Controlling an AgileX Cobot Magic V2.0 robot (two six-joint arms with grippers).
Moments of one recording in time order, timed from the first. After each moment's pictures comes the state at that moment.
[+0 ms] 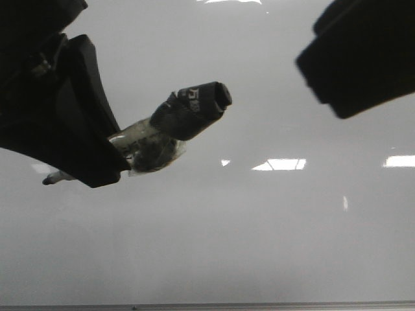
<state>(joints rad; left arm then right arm) -0.90 1.25 -0.90 -0.04 0.76 0.75 0.69 0.93 -0.72 0.59 0.57 -0.80</state>
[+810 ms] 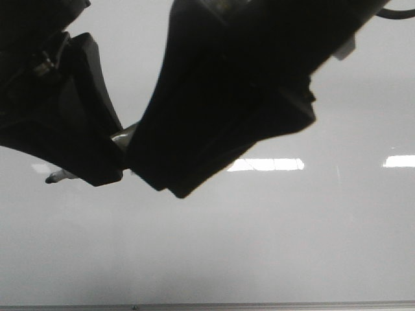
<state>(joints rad) -0.90 1.25 -0.90 -0.04 0.75 0.75 0.83 1.27 -0.91 0.56 0.62 -0.84</state>
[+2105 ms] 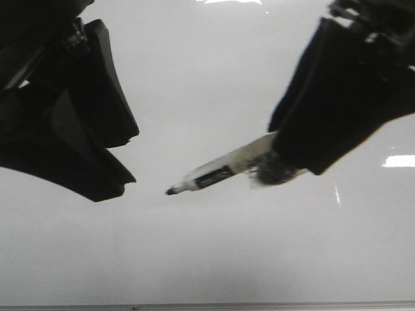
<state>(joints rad) -0.91 1.25 -0.90 -0.05 0.74 0.75 0.61 1.17 -0.85 0.48 0.79 -0.80</state>
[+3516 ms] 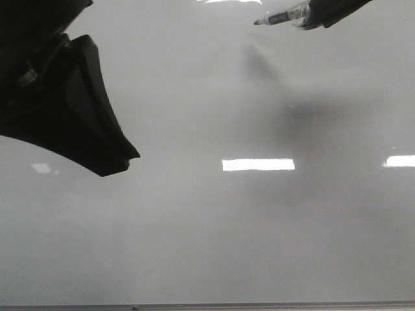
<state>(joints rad) -0.91 1.25 -0.90 -0.05 0.75 0.75 0.30 1.27 -0.99 0.49 0.37 -0.70</state>
